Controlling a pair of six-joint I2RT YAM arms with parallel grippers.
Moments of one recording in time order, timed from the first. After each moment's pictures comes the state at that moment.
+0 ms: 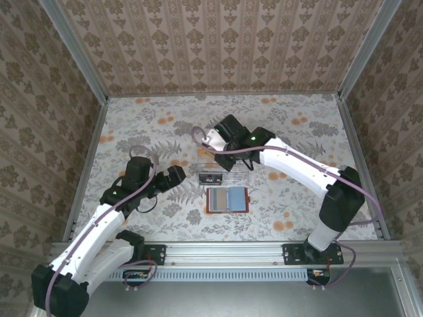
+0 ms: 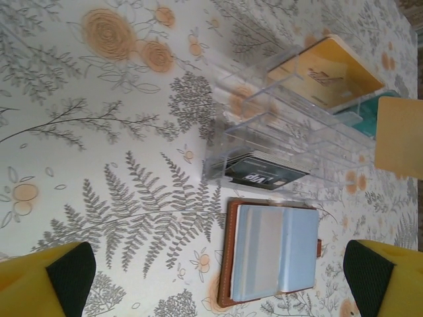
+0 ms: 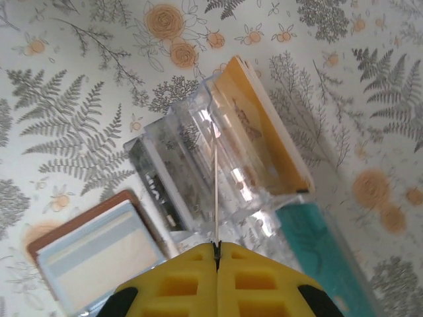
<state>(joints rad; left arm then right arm) -0.40 0.79 0.58 -0.55 0.26 -0.78 0.76 1.73 1.56 -0.83 0.05 -0.37</state>
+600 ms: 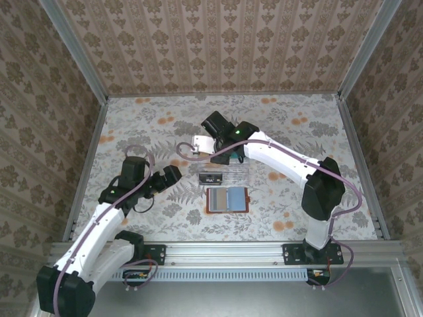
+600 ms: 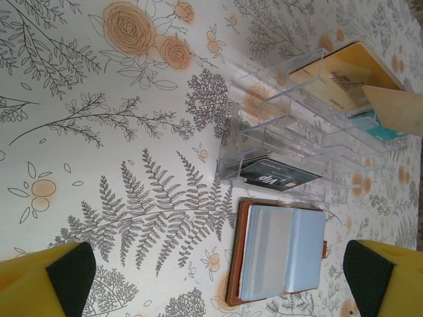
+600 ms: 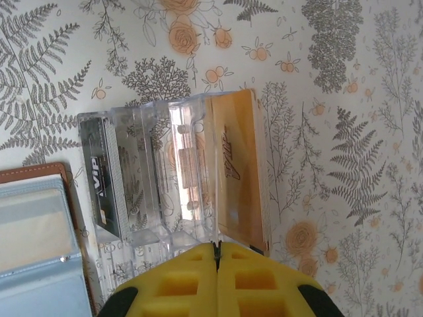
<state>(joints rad) -0.33 0.82 0.57 -0.55 0.32 -0.75 0.77 1.84 1.67 -0.87 0.10 -0.73</state>
